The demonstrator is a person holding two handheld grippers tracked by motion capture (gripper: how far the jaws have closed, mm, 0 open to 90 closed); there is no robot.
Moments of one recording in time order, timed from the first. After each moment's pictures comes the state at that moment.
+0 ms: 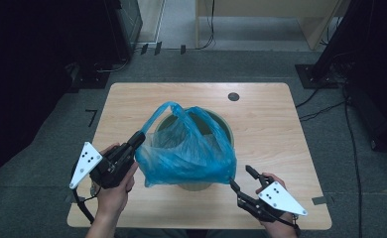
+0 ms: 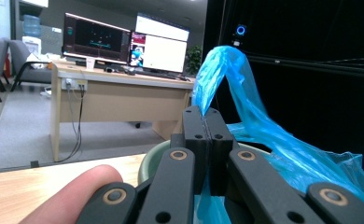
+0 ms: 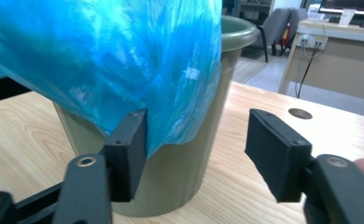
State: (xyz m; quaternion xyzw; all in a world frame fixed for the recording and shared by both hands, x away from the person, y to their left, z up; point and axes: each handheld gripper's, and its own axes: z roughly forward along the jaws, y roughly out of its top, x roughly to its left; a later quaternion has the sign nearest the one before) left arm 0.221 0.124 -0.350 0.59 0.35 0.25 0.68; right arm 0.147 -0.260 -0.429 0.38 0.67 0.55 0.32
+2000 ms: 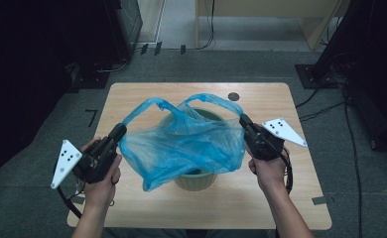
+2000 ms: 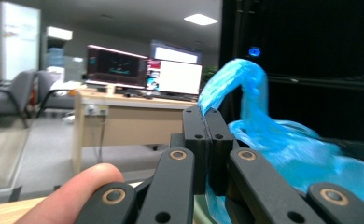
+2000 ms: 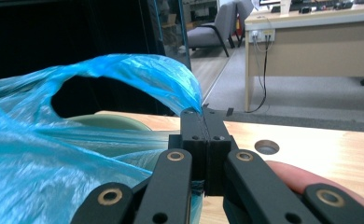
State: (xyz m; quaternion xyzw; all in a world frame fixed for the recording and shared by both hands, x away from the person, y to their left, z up) left arm 0.237 0.159 -0.342 0.55 0.35 0.29 0.70; right arm 0.256 -0.252 -0.349 0.50 0.58 0.55 0.32
